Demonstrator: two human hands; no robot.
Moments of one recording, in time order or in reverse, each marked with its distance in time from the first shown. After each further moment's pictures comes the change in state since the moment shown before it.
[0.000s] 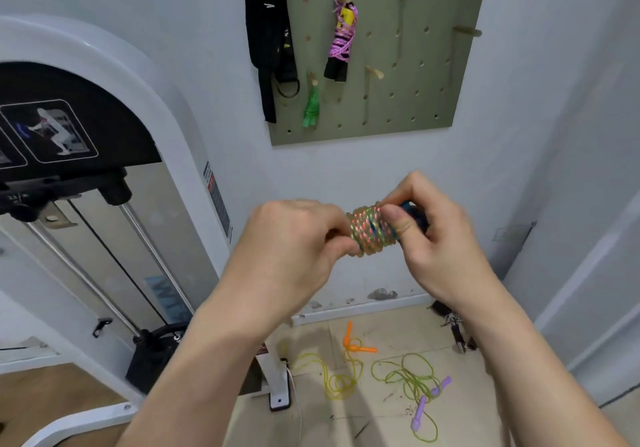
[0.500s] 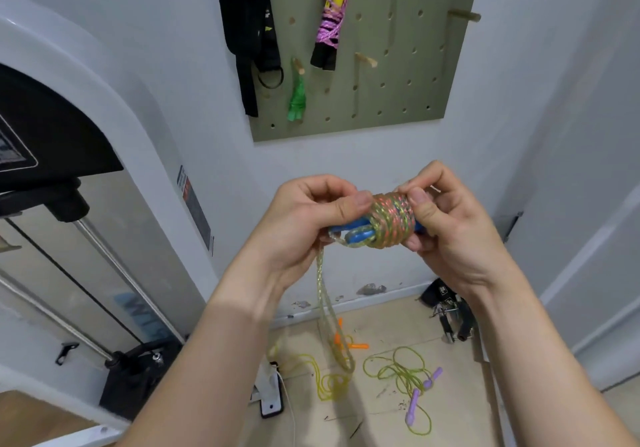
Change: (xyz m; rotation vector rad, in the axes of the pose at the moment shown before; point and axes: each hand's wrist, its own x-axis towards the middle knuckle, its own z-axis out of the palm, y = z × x) left_hand 0.055 -0.057 0.051 -1.377 -0.188 -0.608; right_hand 0.038 0.042 0.017 0.872 -0.022 0.367
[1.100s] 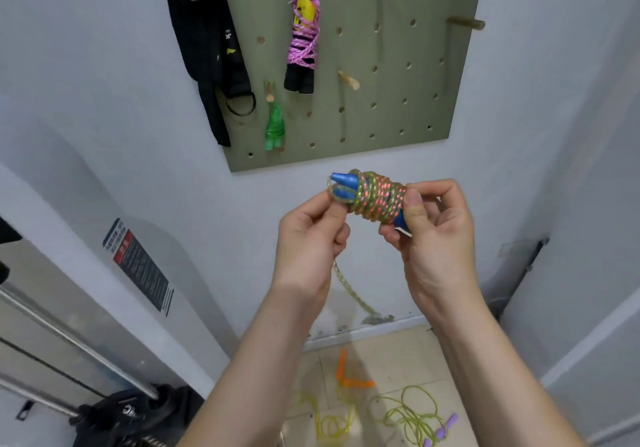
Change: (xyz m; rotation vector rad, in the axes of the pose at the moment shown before) left_hand 0.136 -0.056 0.045 -0.075 0.311 0.107; right_hand 0.104 0.027 -0.070 -0.030 0.477 -0.135
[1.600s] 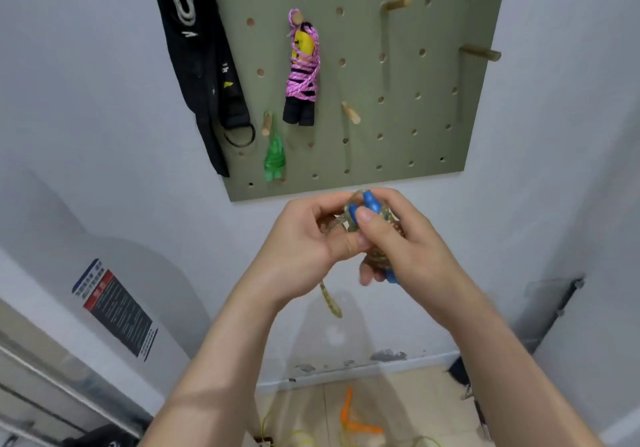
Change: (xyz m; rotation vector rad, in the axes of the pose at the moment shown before) left_hand 0.063 0.029 0.019 0.495 -0.326 0.168; right_hand 0.075 -0.017 -0.003 -0.318 -0.603 0.101
